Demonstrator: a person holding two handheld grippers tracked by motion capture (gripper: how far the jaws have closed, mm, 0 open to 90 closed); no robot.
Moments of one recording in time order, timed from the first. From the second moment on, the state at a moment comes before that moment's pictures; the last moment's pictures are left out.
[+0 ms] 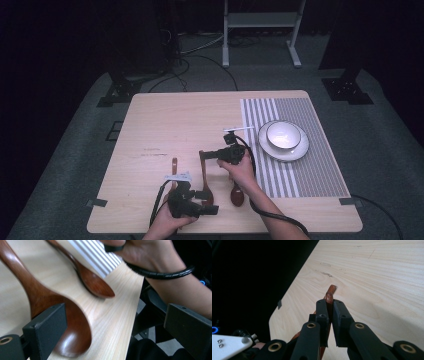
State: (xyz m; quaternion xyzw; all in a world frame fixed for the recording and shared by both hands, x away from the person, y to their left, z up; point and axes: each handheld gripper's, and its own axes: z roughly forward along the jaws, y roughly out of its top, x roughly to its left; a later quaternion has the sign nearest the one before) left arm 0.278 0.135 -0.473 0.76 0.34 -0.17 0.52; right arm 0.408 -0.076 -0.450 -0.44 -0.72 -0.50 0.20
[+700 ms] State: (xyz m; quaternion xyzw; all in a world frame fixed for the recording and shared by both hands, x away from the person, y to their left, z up) left arm 0.279 0.148 -0.468 0.75 0.35 -0.16 0.54; right arm 0.412 -0.148 -0.429 -0.47 -0.67 -0.55 0.17
